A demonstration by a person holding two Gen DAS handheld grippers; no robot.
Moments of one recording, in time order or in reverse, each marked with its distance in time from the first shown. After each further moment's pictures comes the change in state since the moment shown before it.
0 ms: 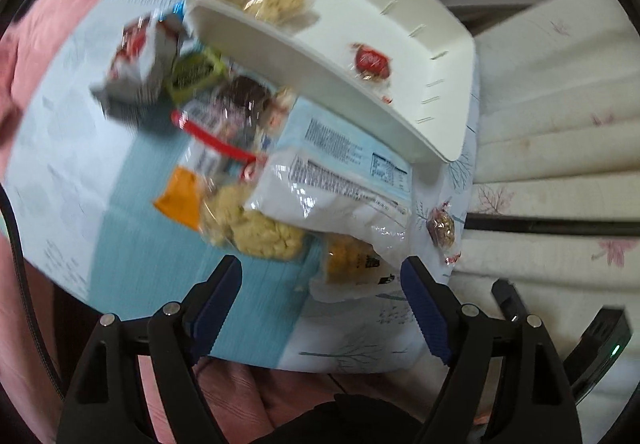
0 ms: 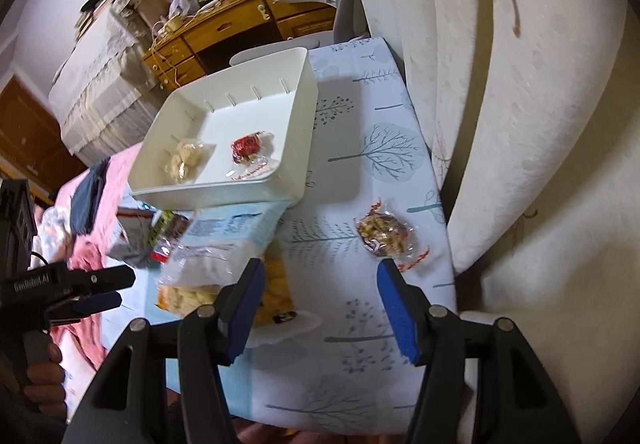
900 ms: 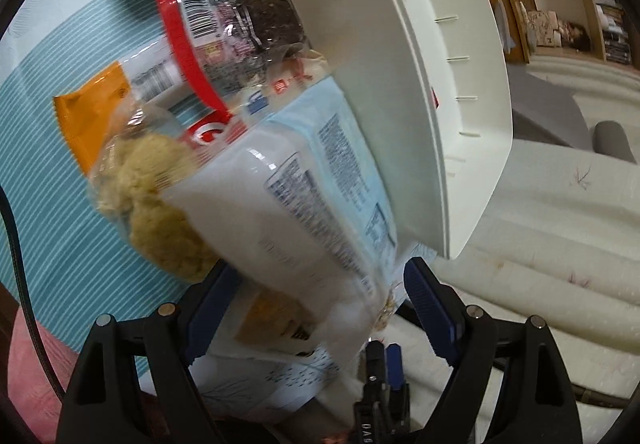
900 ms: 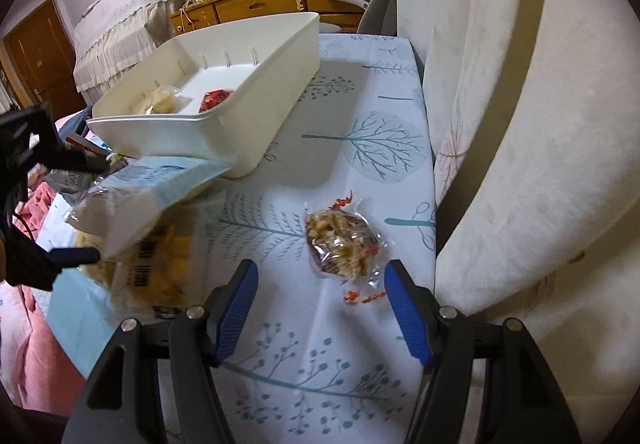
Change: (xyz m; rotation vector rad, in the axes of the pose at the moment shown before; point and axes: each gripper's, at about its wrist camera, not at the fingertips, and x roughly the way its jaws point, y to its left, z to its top) left arm 0.085 0.030 0.007 -0.494 -0.047 -0.294; right arm 0.080 -0.033 -0.020 -0.248 -0.061 -0.038
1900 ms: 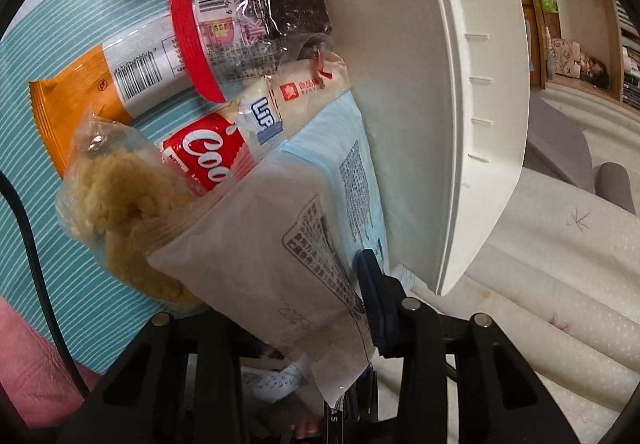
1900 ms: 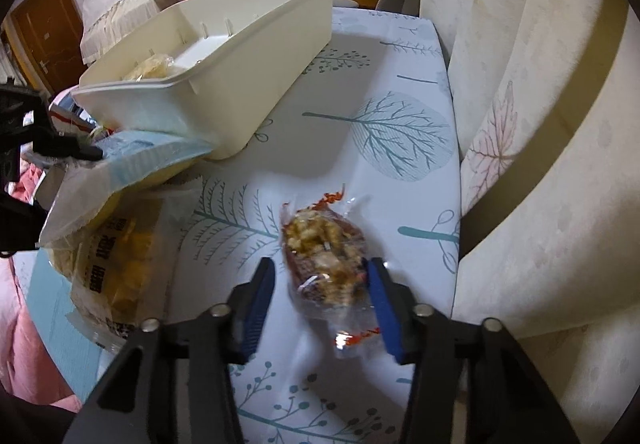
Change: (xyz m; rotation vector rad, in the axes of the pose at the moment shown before) left arm 0.024 -0.004 0.025 -0.133 0.063 -0.032; right arm 0.036 0.000 0.010 -0.046 0.078 0.024
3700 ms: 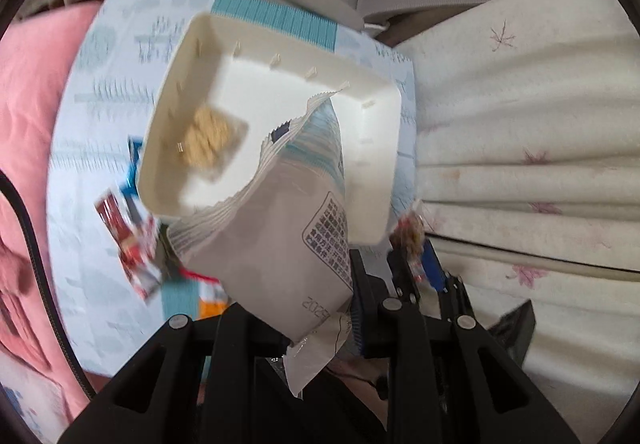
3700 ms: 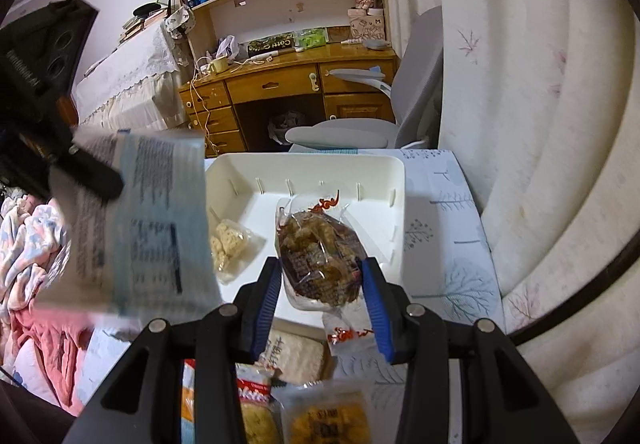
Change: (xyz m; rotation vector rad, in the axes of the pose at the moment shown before) left arm -0.132 -0.236 0.049 0.889 0.206 0.345; right arm -0.090 0.125 0.124 0.136 -0.316 -0.036
